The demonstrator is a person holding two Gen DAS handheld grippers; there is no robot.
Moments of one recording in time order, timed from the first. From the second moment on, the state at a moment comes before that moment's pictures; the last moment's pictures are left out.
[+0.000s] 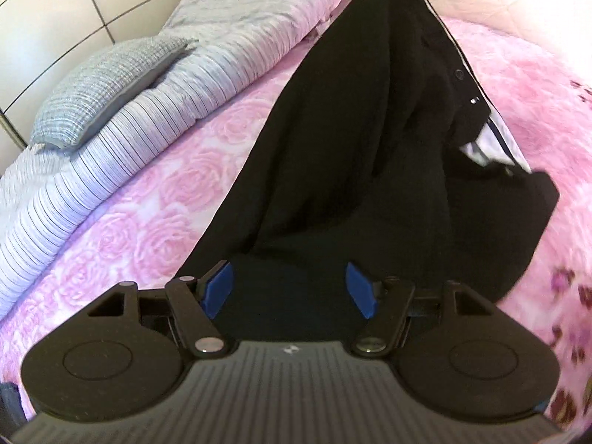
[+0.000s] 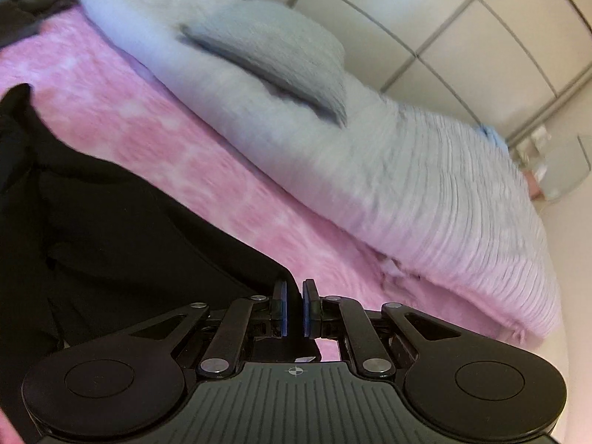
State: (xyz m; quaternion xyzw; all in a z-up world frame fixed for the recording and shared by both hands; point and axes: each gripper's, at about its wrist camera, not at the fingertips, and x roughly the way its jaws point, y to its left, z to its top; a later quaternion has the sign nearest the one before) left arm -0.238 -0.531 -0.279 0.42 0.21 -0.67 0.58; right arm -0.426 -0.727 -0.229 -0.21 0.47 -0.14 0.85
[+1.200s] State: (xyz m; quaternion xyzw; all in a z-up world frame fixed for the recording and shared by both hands) left arm -0.072 -0.465 -0.339 0.34 0.44 -0.54 0.63; right arm -0.589 -0.454 -0.407 -0.22 0.58 -0.06 0.78
